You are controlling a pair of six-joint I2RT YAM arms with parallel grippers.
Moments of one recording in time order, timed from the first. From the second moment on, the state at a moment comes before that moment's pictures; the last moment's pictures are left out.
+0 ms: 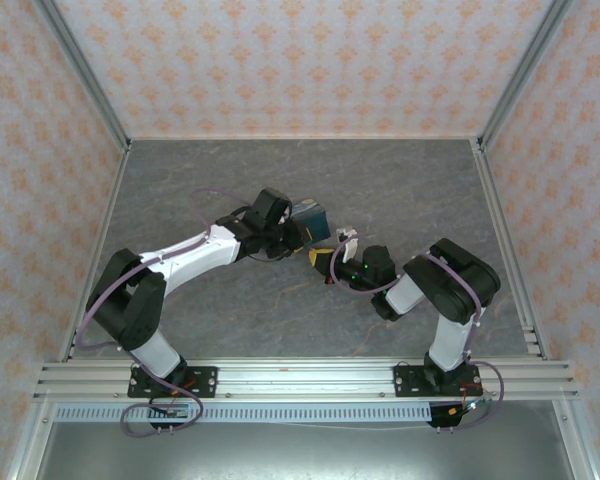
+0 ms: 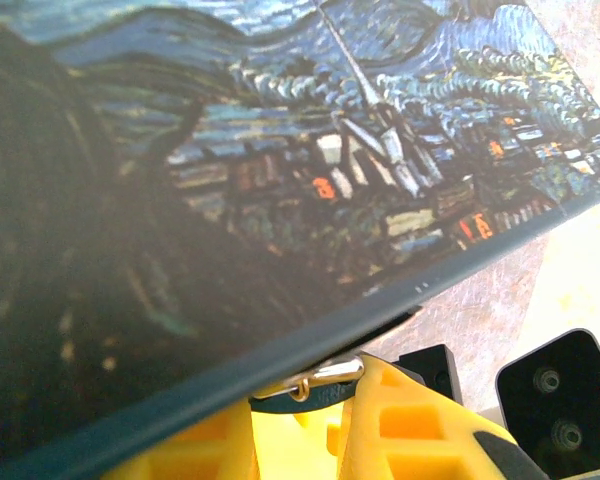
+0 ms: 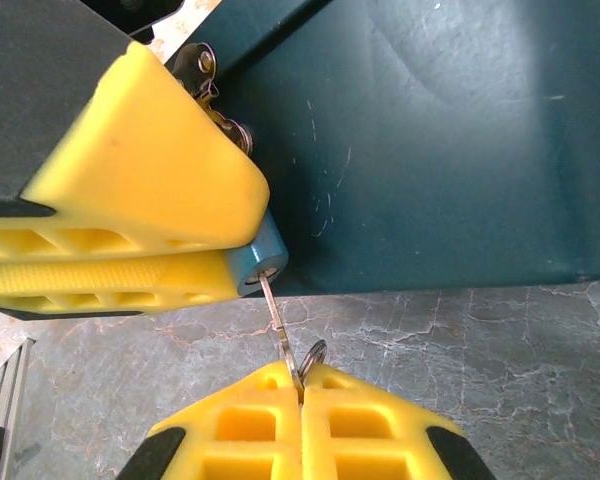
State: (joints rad) left arm -0.59 1.63 1.09 -0.33 0.26 -1.12; right arm 0.60 1.81 0.38 1.24 -0.41 0.56
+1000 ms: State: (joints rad) left arm -0.59 1.63 1.07 -0.33 0.24 -1.06; right arm 0.60 1.81 0.40 1.19 -0.46 0.59
